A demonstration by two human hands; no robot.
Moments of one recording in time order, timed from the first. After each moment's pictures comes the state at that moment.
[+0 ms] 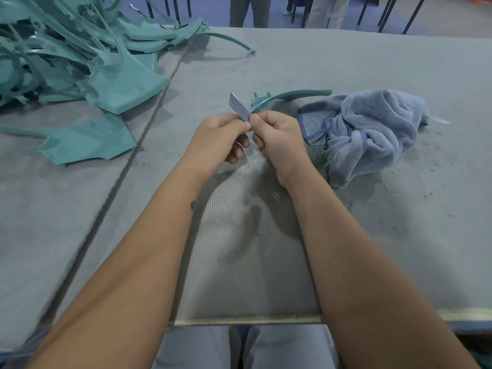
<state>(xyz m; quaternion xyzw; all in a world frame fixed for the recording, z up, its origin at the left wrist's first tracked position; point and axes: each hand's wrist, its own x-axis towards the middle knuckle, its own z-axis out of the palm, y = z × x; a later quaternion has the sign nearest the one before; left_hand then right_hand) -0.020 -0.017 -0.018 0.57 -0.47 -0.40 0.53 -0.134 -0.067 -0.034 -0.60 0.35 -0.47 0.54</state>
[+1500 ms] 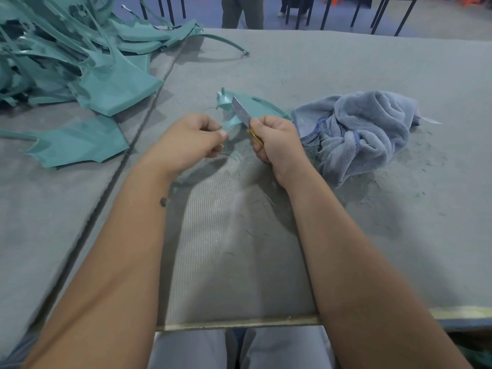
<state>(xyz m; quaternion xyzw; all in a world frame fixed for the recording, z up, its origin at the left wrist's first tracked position) 0.014 -0.016 -0.017 0.66 -0.52 -0.33 0.43 -0.138 -0.080 -0.041 -0.59 0.39 -0.43 0.56</state>
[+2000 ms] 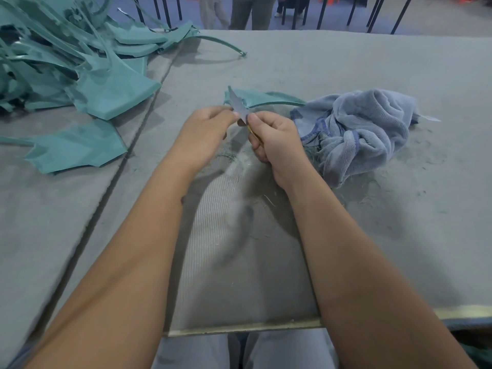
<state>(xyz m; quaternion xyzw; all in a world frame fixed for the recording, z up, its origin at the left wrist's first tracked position) -0.008 -0.029 -0.011 0.64 -0.52 -0.30 0.48 -0.137 -0.075 -0.037 -0.58 0.34 -0.47 0.58</state>
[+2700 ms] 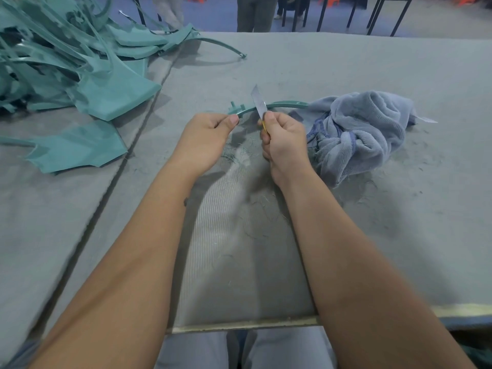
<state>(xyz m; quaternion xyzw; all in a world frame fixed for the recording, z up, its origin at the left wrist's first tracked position) -0.009 -0.031 -0.020 0.65 -0.56 -0.24 0.45 -0.137 -0.080 -0.041 -0.47 0.38 -0.54 0.58</state>
